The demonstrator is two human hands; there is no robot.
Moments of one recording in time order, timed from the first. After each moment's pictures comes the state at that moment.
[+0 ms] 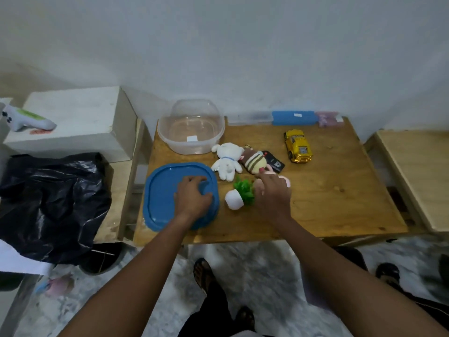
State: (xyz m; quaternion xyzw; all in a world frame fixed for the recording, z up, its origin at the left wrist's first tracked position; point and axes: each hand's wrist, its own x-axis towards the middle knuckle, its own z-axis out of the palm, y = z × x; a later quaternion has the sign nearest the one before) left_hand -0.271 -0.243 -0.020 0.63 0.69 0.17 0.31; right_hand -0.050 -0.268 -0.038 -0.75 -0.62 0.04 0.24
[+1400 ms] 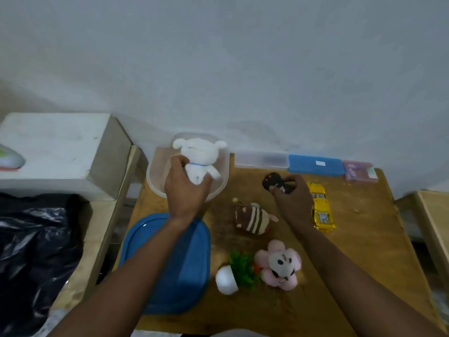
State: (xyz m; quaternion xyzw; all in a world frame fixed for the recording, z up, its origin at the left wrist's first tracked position) left_hand -0.230 -0.065 0.013 0.53 0.67 0.47 0.21; right_hand 0.011 -0.073 -0.002 -0.76 -0.45 0.26 0.38
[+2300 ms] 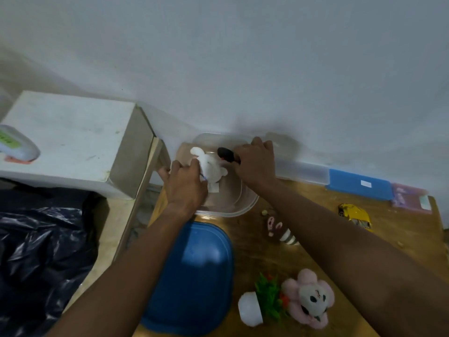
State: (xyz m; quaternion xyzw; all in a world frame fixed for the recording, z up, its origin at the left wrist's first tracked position) left_hand -0.311 0.003 -0.030 0.64 0.76 0.09 0.06; right_hand -0.139 0.084 -0.021 -0.57 -0.82 0.01 0.07
